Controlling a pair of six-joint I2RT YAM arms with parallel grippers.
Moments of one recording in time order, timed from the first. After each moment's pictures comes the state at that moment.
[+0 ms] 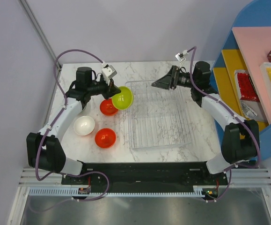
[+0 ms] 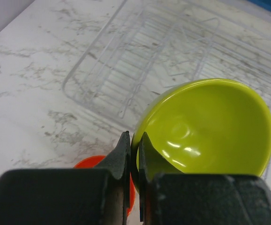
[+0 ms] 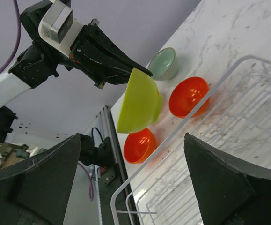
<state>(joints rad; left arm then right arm) -0.20 1.43 1.17 -0.25 0.69 0.34 0.20 1.53 1.17 0.29 -1.03 0.71</state>
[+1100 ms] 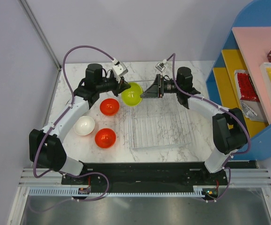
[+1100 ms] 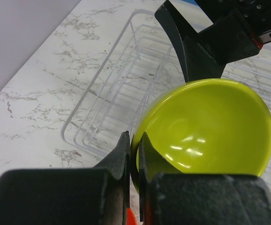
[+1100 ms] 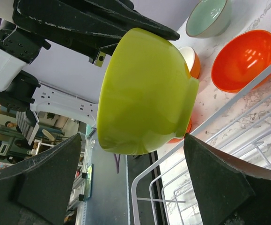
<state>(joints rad) -0.36 1.46 1.25 -0.16 0.64 0.32 0.36 1.70 1.15 0.44 -1.16 0.85</state>
